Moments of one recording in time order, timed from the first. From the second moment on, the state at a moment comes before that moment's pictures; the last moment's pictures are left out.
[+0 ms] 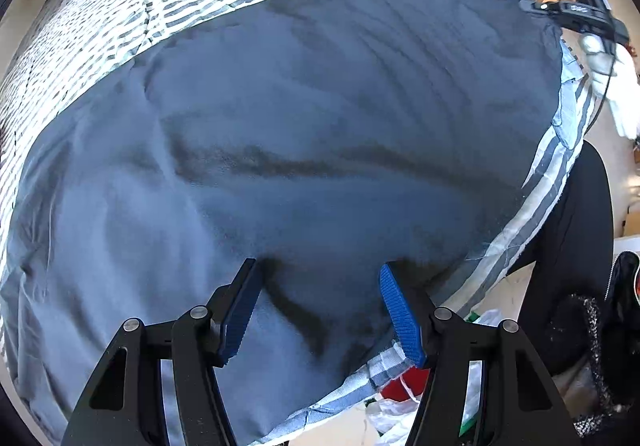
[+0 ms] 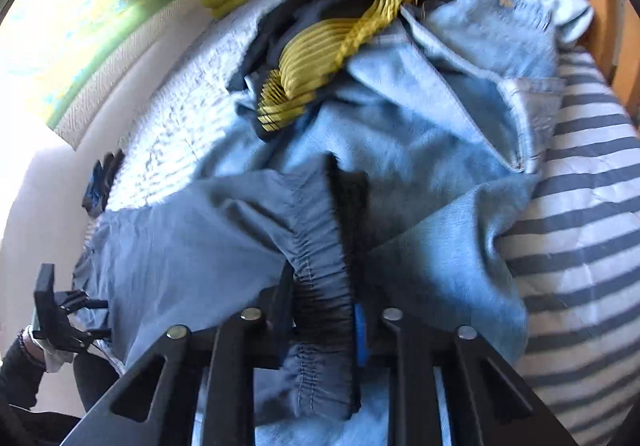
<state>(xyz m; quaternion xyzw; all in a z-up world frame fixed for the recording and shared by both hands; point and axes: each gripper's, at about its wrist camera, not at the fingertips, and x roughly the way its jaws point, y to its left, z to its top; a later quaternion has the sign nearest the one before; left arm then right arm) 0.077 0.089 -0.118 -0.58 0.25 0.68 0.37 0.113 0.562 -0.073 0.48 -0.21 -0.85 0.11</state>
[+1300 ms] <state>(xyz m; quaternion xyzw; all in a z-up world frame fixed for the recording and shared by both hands) 0.027 -0.164 -0.049 -0.51 0.02 0.82 0.26 0.097 0.303 0.119 0.47 -0.18 -0.85 0.17</state>
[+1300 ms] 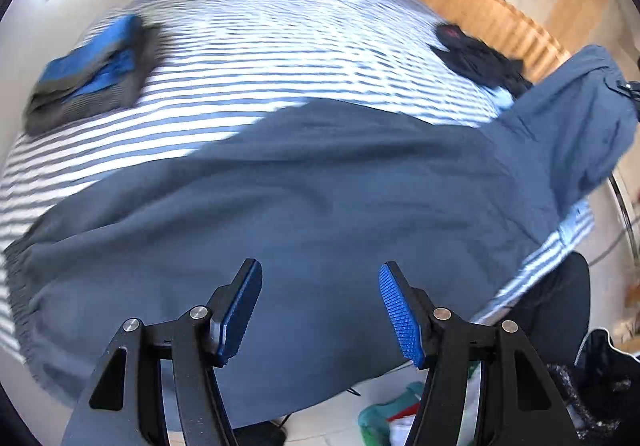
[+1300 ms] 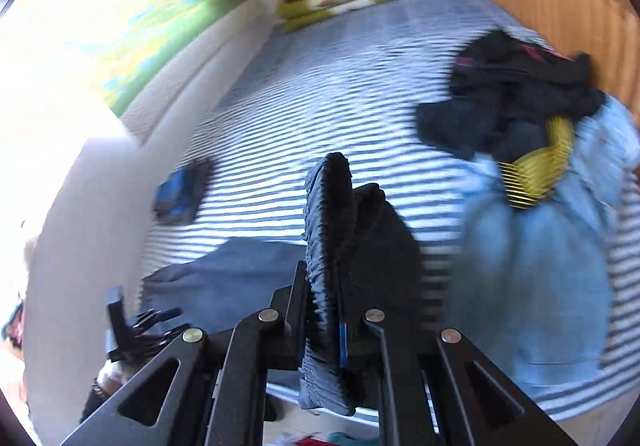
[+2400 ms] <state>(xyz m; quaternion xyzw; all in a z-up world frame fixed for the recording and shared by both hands) 0.046 -0.448 -0.065 -0.45 -0.13 0.87 0.16 0.056 -0.229 -0.018 0.61 -0.01 -0.68 0.42</state>
